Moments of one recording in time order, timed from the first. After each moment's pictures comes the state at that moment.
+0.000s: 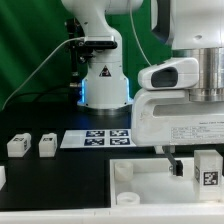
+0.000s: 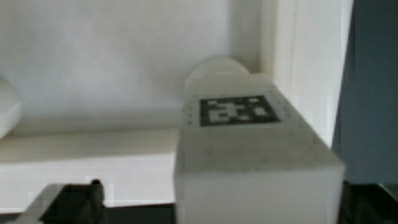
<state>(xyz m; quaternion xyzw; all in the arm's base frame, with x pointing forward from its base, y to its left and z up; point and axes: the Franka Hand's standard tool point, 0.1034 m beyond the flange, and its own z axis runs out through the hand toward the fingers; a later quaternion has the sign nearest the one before) 0.640 0.112 0.069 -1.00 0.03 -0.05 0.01</state>
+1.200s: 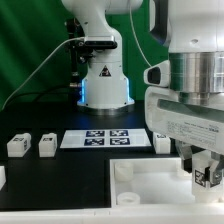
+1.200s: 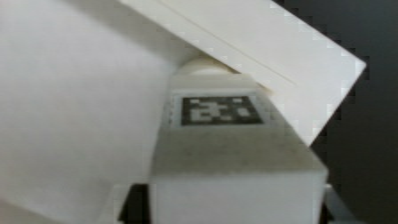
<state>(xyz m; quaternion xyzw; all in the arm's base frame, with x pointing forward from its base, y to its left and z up) 0.636 0.105 0.065 -0.81 0.58 -0.02 0.03</state>
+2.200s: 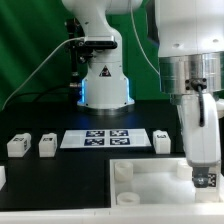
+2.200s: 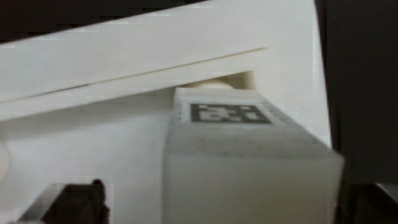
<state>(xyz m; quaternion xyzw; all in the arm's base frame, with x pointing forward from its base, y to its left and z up) 0.626 0.107 0.062 -0.65 0.76 -0.01 0.07</state>
